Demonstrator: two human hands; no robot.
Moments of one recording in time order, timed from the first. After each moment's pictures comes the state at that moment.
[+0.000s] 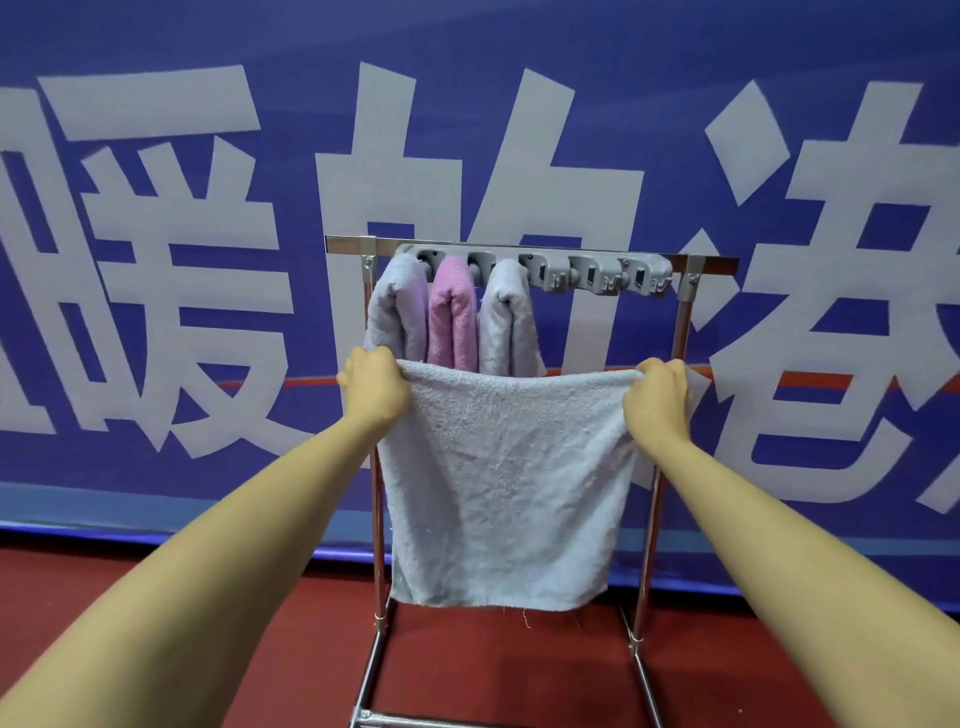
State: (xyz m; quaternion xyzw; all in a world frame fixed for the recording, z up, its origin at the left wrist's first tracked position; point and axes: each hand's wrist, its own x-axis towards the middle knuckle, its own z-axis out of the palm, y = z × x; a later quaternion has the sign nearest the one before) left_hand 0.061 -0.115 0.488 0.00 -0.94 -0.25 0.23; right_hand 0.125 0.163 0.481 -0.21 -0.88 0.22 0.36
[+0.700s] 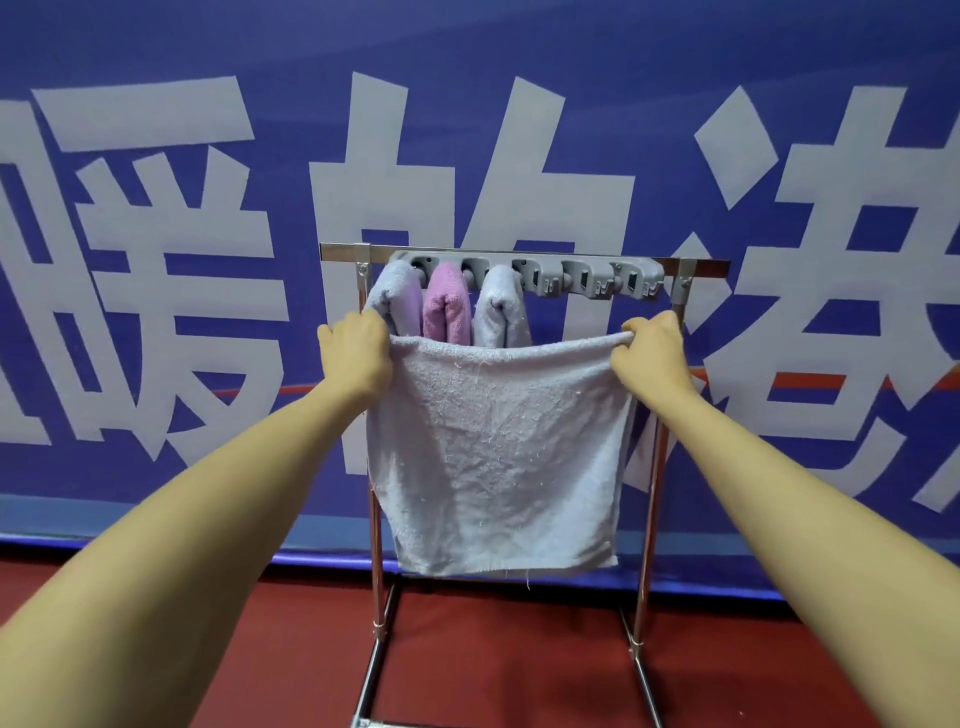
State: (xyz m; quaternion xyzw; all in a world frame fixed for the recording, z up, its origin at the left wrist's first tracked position) left_hand 0.053 -0.125 0.526 -0.03 -0.95 -0.08 0.30; right_hand 0.122 0.168 0.530 -0.12 -0.91 0.22 0.33
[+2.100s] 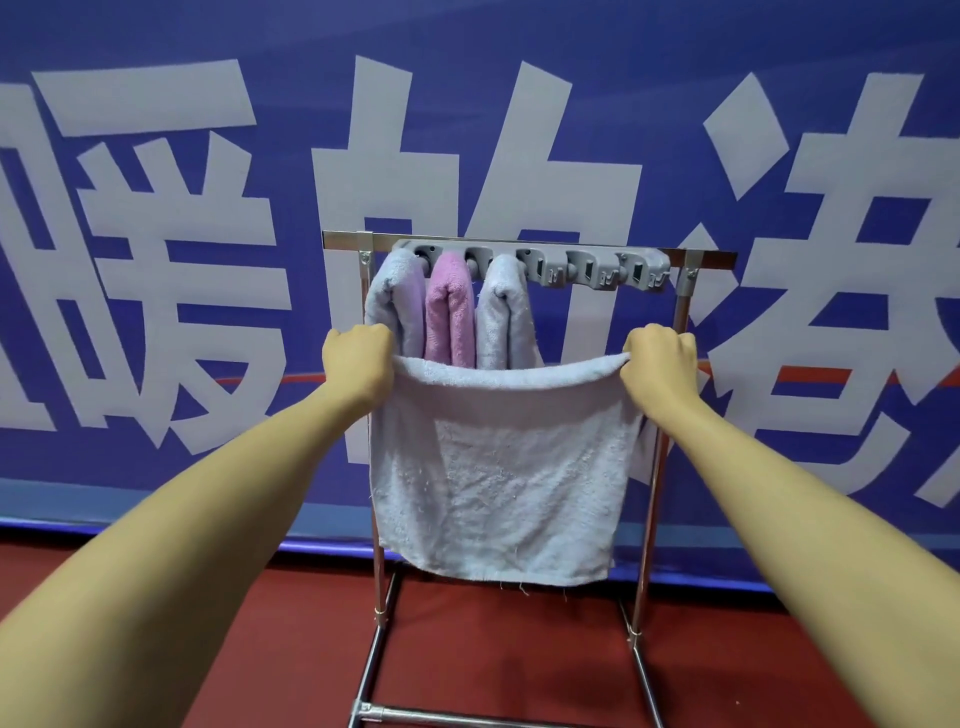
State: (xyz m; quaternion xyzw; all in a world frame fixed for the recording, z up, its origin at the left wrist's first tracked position) left_hand 0.069 -0.127 0.516 -0.06 -0.96 -0.01 0.26; right_hand 0.123 0.169 0.517 -0.14 -0.94 -0.03 0.32
